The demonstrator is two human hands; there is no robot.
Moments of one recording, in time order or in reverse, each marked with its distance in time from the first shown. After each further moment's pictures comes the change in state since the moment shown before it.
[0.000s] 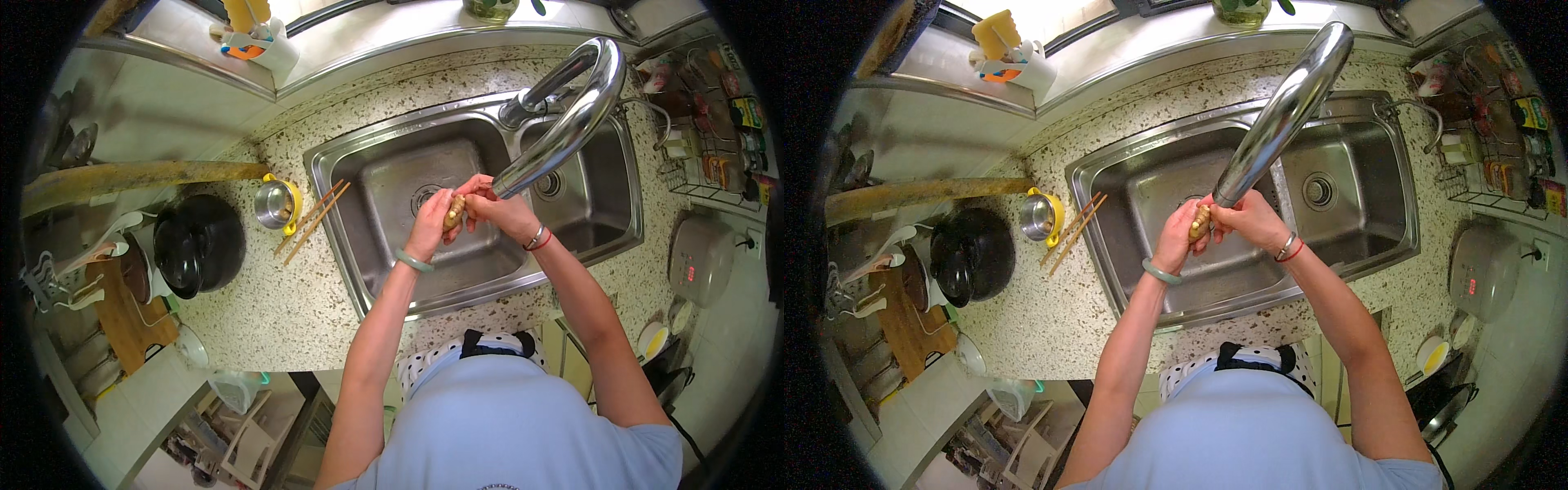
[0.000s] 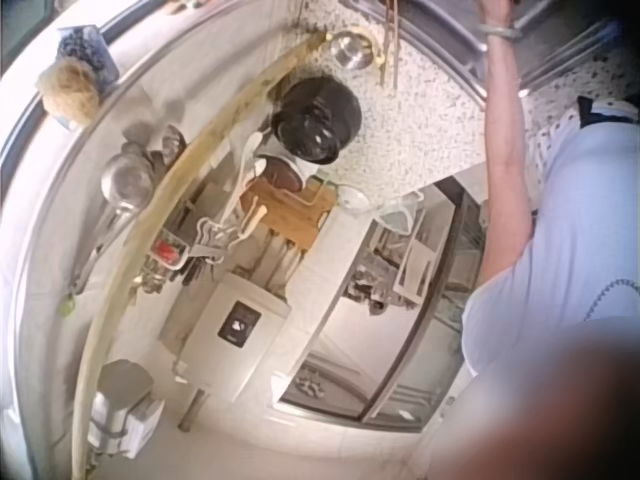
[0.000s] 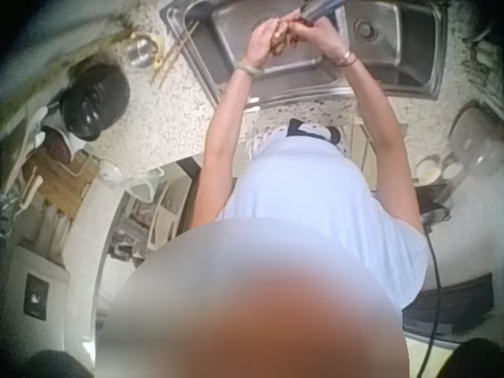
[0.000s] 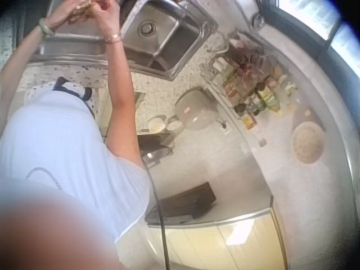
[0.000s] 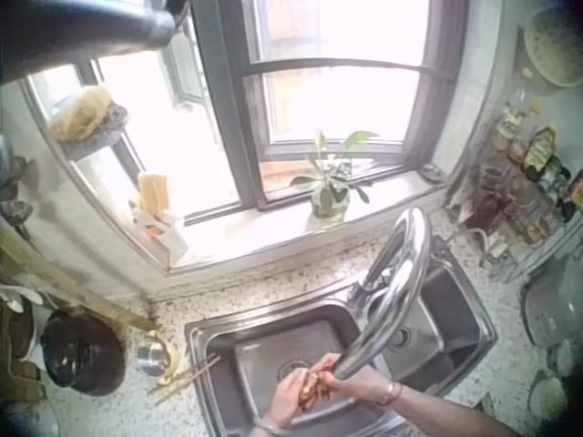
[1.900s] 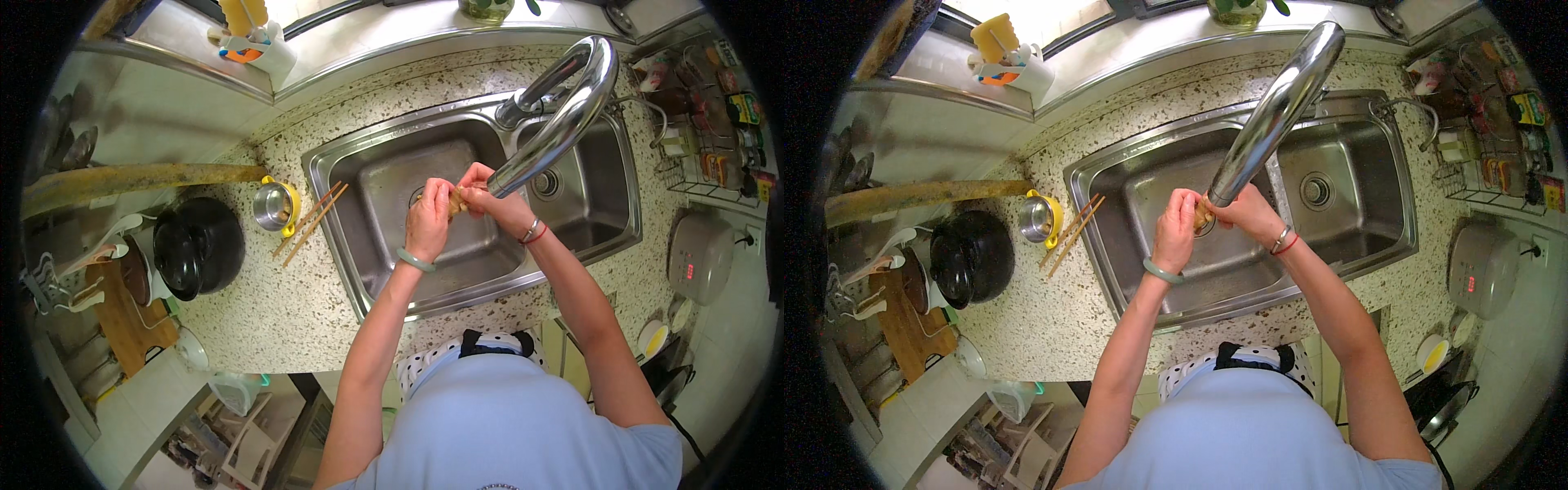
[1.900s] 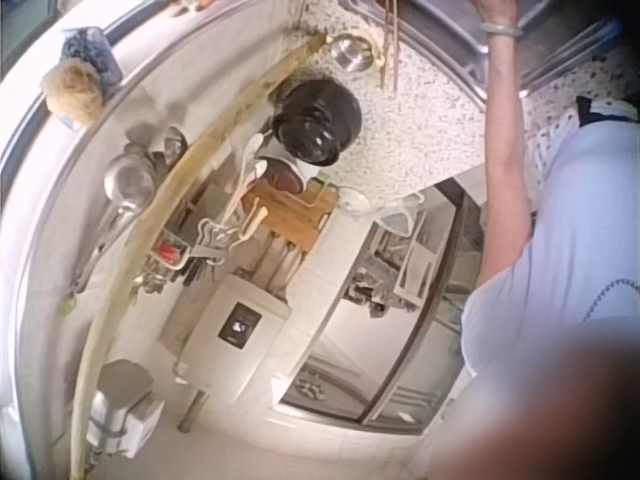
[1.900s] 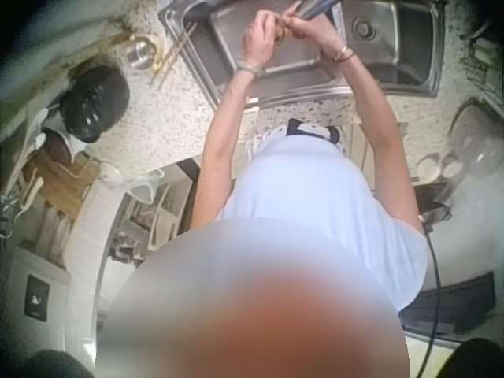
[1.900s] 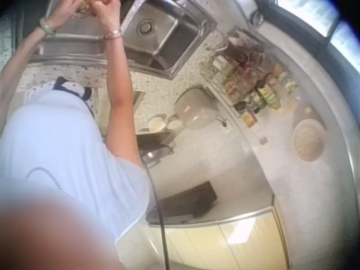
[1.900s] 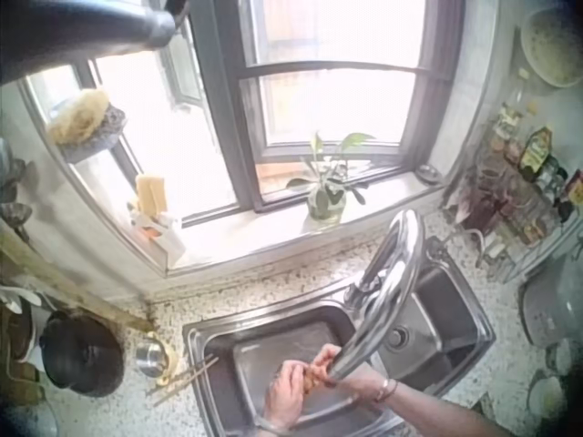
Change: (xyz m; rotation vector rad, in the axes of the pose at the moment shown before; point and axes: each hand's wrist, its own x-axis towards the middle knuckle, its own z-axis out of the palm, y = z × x) left_hand -0.002 0.016 0.015 0.813 0.356 0.405; right_hand 0.006 -0.005 -0.001 0.023 0.058 -0.065
